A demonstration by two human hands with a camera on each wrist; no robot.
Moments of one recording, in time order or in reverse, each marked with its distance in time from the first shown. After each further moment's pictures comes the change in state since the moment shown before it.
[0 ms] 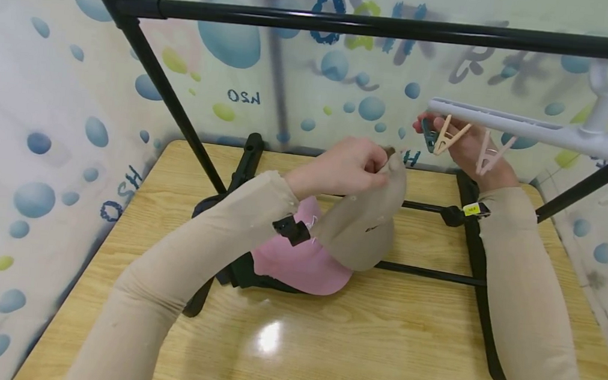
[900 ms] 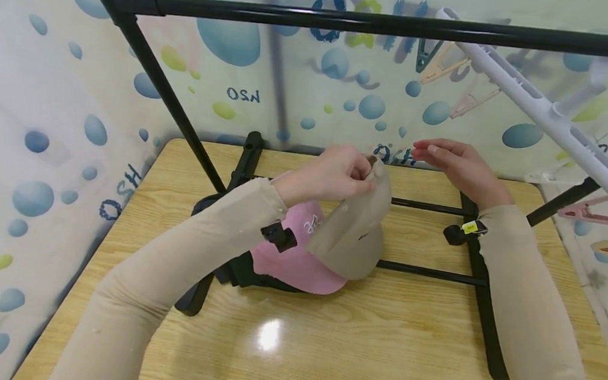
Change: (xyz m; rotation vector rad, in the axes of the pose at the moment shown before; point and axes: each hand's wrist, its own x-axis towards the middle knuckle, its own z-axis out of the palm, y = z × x) left_hand -0.014 -0.012 0.006 -0.066 -0.007 -0.078; right_hand -0.029 0.029 -0.010 -0.249 0.077 0.355
